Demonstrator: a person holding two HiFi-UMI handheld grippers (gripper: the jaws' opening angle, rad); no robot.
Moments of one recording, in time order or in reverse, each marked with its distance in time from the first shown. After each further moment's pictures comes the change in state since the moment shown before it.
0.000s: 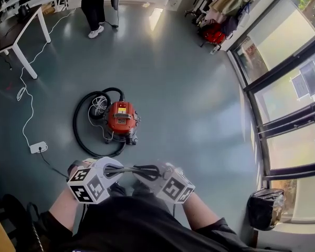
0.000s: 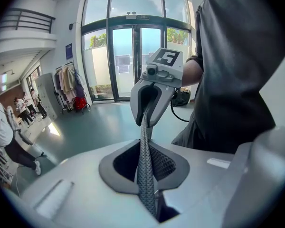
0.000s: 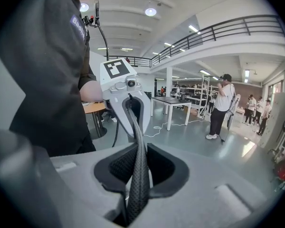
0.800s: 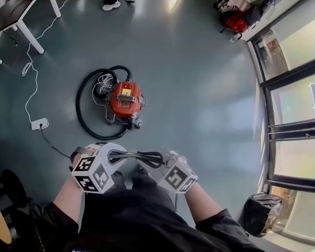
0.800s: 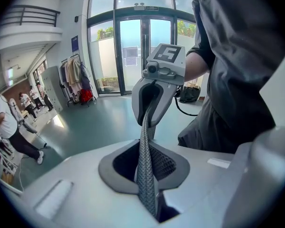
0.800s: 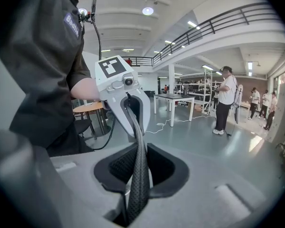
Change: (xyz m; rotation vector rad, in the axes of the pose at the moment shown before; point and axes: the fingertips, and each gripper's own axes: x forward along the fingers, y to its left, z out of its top) left arm 0.082 0.033 -0.016 -0.052 0.064 0.070; right arm 0.005 -0.047 -0.078 0.023 0.009 0.066
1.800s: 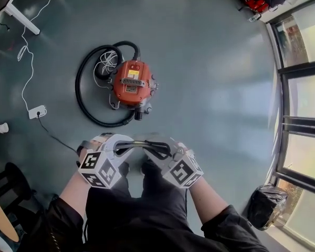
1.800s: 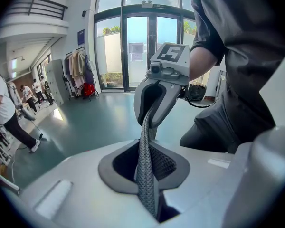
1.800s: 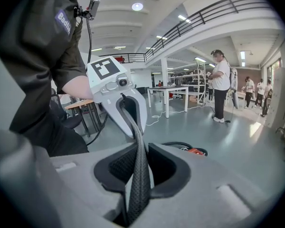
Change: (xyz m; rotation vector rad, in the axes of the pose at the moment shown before) left arm 0.107 0.049 -0.098 -0.050 -0.022 0.013; right arm 0.089 -0.057 -0.111 0.082 0.033 -0.034
